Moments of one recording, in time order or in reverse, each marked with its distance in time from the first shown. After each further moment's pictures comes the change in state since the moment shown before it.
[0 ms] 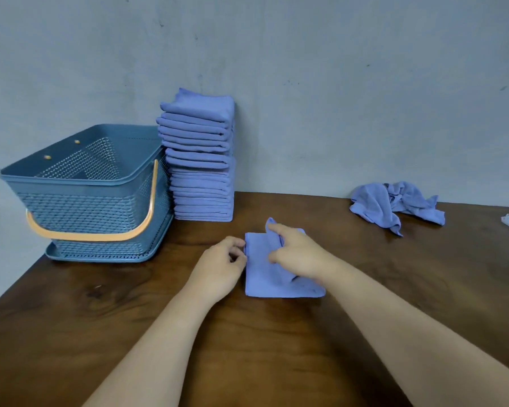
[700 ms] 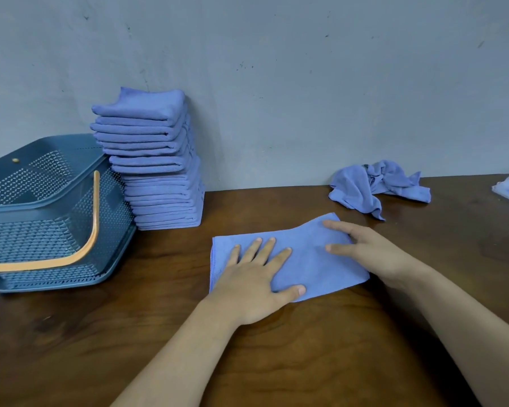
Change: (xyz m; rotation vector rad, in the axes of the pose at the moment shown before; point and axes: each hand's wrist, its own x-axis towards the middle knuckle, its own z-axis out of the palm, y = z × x) left_hand 0.010 0.063 0.094 0.669 -0.379 0.320; right_hand -0.033 0.152 -0.115 0.319 0.100 0.030
